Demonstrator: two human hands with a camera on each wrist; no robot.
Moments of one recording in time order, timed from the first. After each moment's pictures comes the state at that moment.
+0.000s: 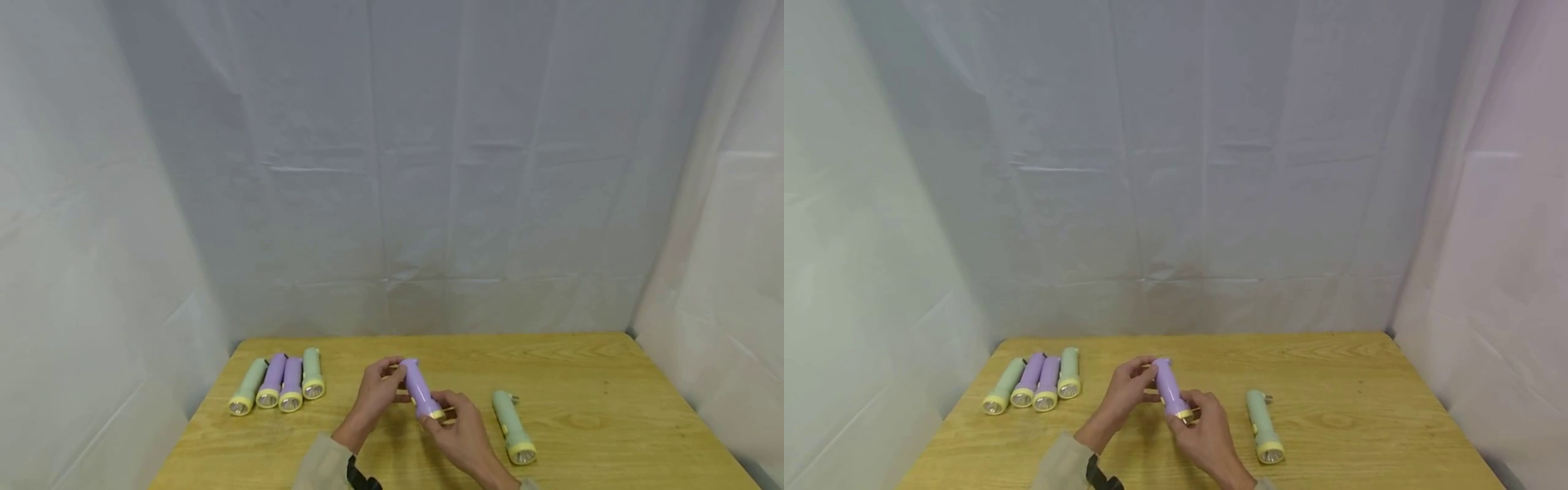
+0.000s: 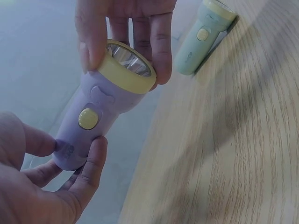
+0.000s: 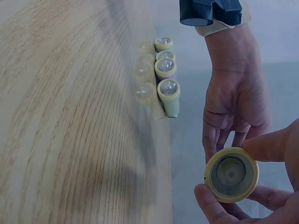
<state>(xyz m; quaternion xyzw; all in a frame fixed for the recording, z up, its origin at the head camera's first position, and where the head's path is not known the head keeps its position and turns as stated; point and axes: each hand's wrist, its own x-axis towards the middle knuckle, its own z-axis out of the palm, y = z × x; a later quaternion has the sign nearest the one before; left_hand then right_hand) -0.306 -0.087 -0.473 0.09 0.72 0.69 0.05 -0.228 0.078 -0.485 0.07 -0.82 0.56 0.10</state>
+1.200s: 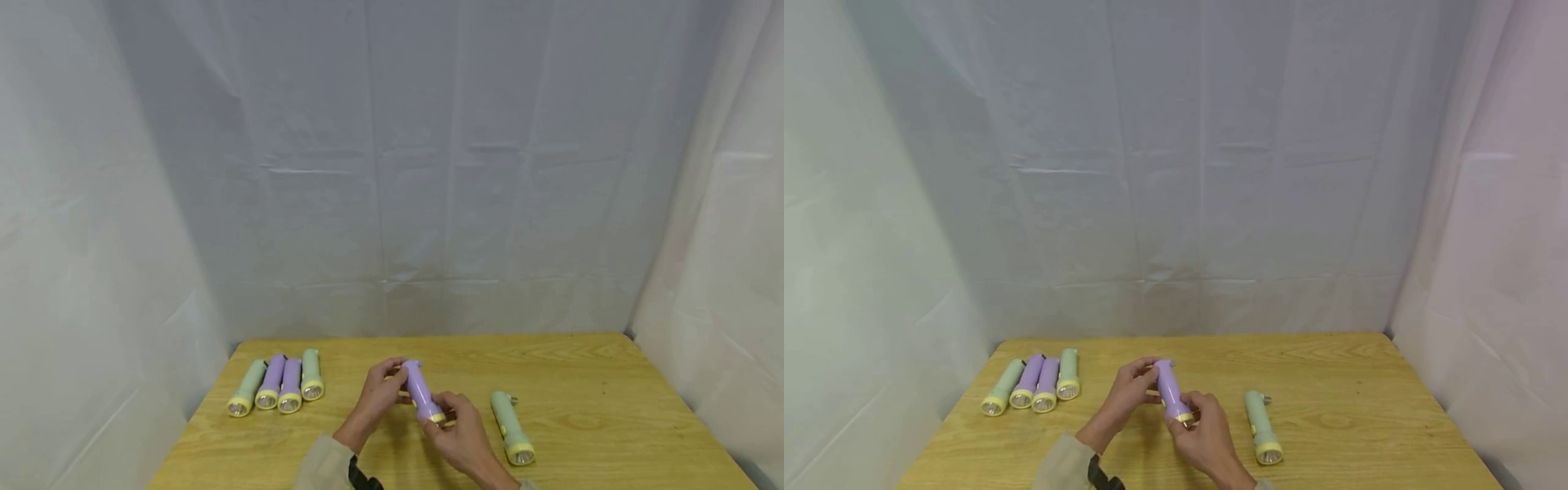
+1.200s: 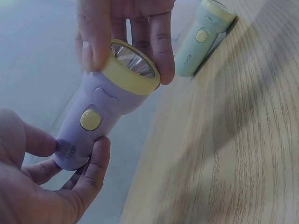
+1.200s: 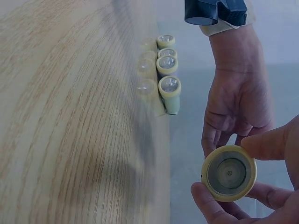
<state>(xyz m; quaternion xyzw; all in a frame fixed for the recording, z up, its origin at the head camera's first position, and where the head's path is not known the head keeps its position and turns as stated) -0.306 -0.082 -0.471 0.10 0.73 0.68 0.06 -0.229 0.080 -0.488 0.08 -0.81 0.57 0.11</state>
